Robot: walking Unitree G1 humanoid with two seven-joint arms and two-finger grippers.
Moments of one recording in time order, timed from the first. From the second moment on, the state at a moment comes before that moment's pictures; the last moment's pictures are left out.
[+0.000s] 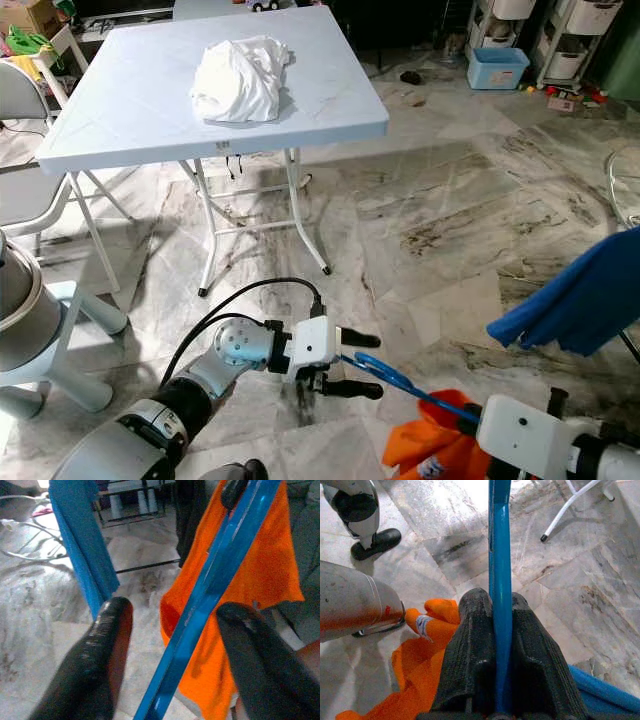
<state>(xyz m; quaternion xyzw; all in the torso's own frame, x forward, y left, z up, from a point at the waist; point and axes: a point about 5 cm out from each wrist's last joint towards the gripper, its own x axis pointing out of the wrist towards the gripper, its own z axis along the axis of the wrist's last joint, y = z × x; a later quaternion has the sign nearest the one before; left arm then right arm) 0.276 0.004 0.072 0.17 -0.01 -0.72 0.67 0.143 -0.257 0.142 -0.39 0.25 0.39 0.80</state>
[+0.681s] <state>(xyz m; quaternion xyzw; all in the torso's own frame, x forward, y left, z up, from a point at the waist) 0.275 0.005 0.078 0.16 -0.02 -0.75 0.65 0.146 -0.259 0.142 -0.39 0.25 0.40 0.79</state>
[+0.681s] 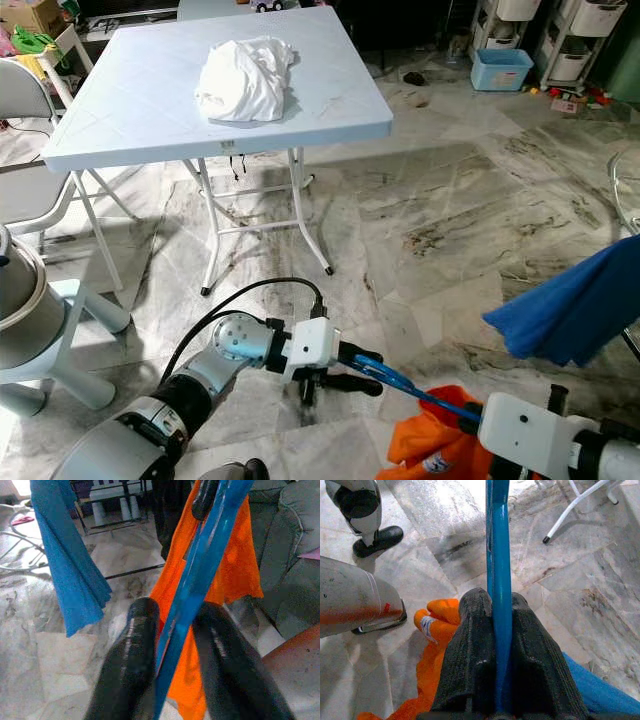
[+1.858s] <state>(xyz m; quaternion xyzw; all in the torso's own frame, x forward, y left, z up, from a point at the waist) 0.269 0.007 0.074 0.20 -0.02 -0.77 0.61 0.144 -0.259 0.140 -0.39 0.25 0.40 0.79</state>
